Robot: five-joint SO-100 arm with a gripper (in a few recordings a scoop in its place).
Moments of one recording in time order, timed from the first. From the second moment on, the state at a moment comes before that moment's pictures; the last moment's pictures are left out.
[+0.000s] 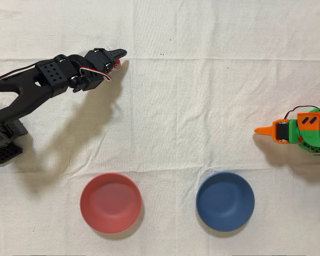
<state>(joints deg) -31.3 73.3 102.5 30.5 -5.9</state>
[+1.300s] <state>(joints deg) -33.0 76.2 104.4 33.6 -3.6</state>
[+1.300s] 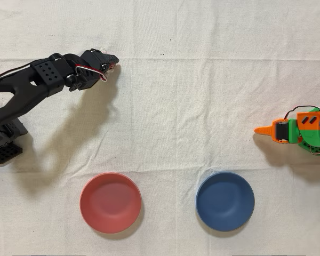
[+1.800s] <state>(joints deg) -33.0 76.2 104.4 33.6 -3.6</state>
